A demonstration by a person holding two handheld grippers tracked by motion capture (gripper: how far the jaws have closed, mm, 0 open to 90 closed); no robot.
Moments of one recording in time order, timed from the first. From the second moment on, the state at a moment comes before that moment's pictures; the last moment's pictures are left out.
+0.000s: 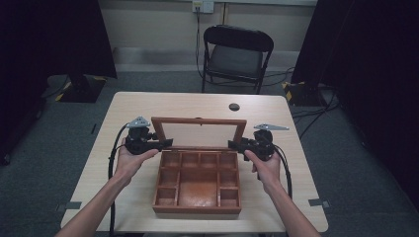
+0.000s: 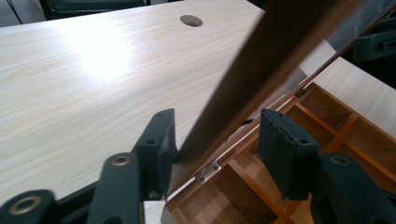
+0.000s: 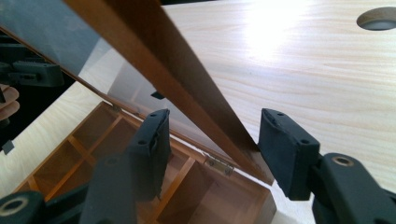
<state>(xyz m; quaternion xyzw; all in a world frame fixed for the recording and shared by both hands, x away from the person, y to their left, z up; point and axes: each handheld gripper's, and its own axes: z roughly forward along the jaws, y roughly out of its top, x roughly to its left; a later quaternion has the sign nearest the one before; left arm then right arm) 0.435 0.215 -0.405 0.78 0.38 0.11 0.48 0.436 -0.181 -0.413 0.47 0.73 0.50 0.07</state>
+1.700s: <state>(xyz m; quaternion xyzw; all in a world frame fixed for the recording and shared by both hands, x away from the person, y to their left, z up) 0.407 0.209 -0.410 0.79 0.38 0.09 0.48 0.424 -0.193 -0.337 0.42 0.74 0.51 0.05</state>
